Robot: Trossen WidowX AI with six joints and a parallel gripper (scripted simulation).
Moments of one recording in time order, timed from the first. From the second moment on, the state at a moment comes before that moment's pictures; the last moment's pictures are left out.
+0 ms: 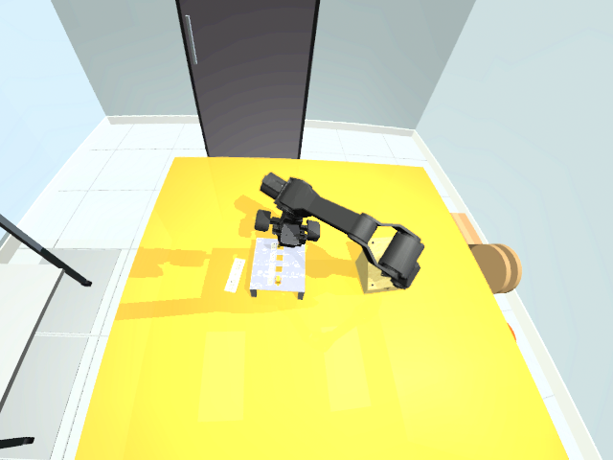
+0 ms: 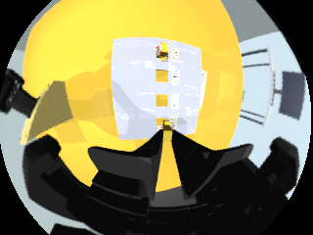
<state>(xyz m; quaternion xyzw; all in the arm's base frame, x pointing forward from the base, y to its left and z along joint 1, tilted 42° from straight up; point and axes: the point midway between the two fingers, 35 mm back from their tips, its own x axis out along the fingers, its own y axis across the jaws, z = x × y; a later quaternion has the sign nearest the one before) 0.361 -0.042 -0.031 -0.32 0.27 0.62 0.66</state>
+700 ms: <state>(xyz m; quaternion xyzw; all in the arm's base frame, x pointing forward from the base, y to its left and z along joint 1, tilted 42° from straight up) 0.361 -0.044 -0.028 -0.32 0.27 0.62 0.66</state>
